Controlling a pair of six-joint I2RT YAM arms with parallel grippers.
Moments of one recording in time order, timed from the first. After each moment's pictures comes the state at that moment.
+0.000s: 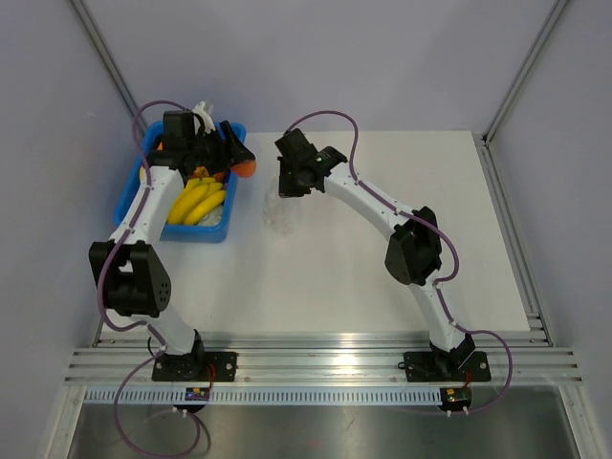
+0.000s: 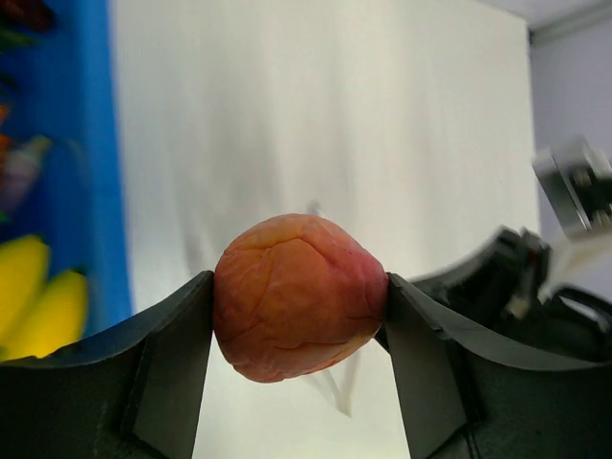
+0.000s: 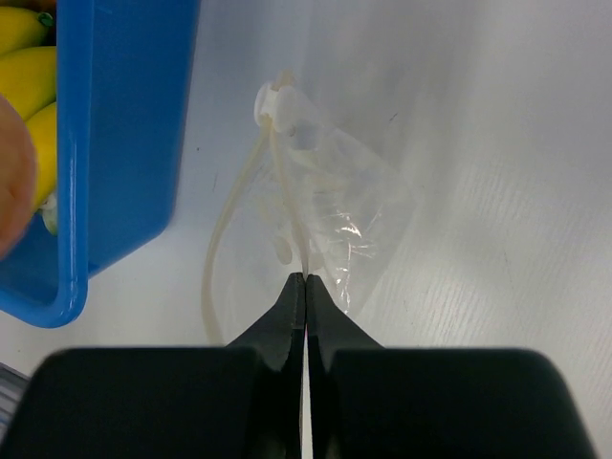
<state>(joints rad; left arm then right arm) -0.04 1.69 1.57 -0.49 0.44 -0.44 0.74 2.27 2.24 -0.81 0.07 0.63</state>
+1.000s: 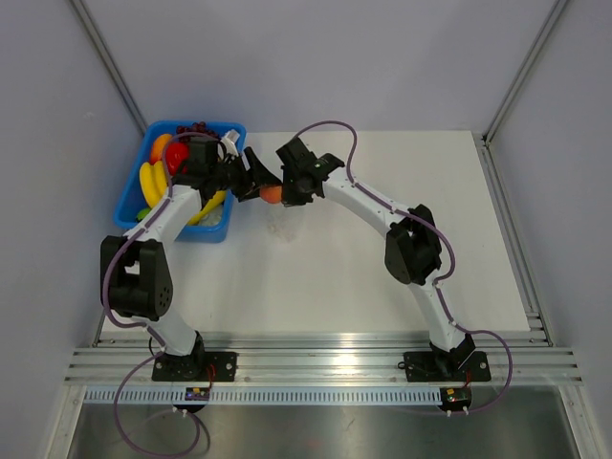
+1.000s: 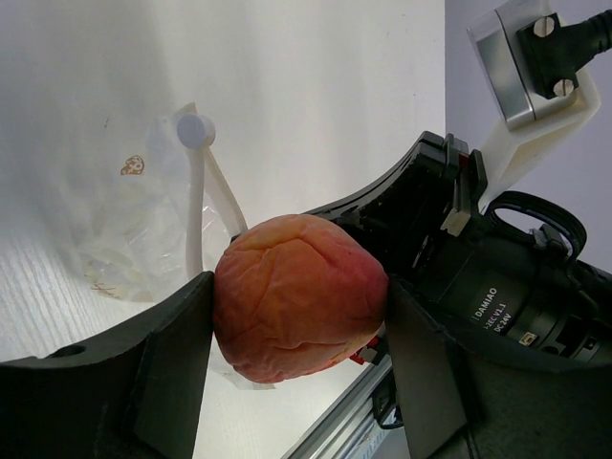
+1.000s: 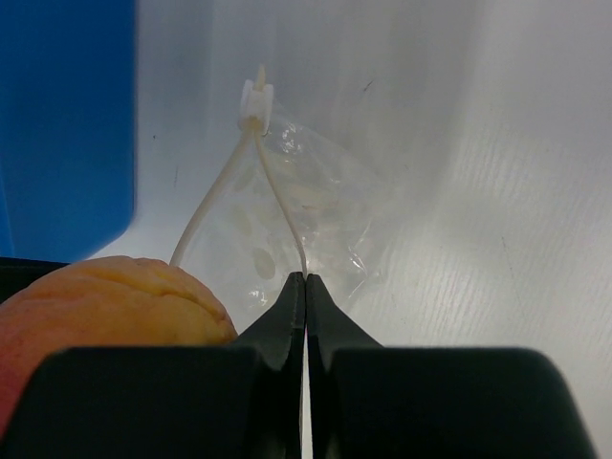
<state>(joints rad) -0.15 1.65 1.26 -0.26 0.67 -0.65 0.74 2.28 2.15 -0.79 0.07 0.67</state>
